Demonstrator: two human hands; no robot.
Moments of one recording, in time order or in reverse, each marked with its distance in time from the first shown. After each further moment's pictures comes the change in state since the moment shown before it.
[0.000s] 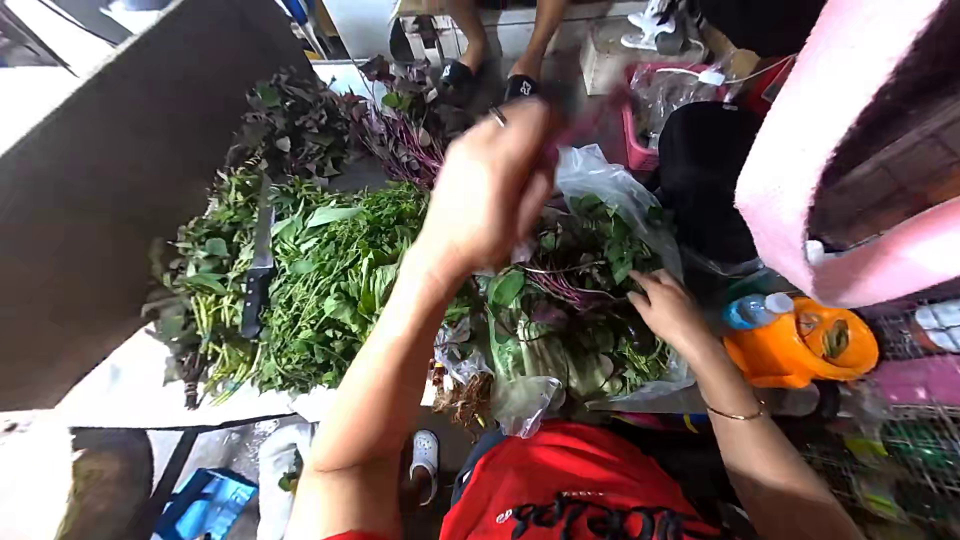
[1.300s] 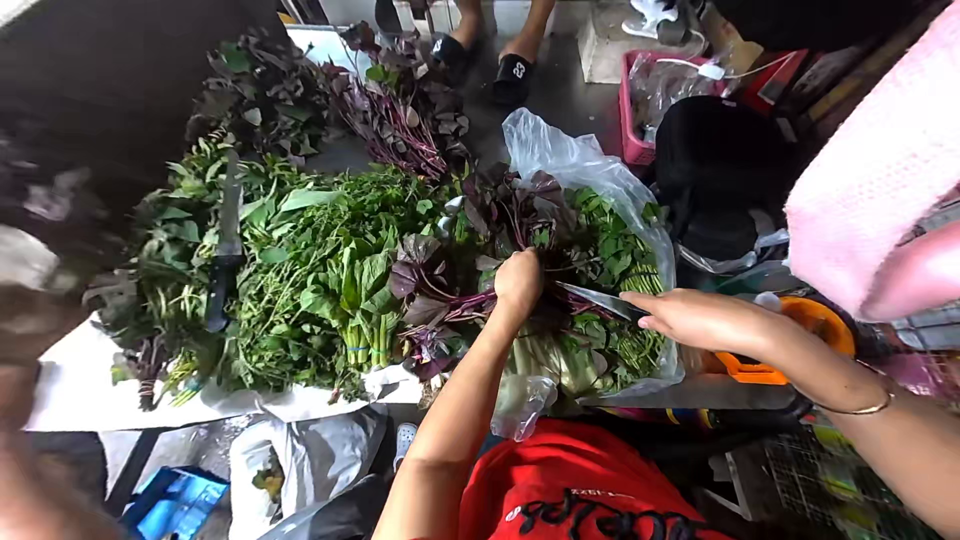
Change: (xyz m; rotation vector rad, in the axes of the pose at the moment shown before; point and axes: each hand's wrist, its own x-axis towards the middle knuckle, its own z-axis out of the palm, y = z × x) left_hand -0.102 -0.008 0.174 0.042 -0.747 -1.135; right_hand -0.013 -0.048 -0.082 -0.427 -0.734 -0.176
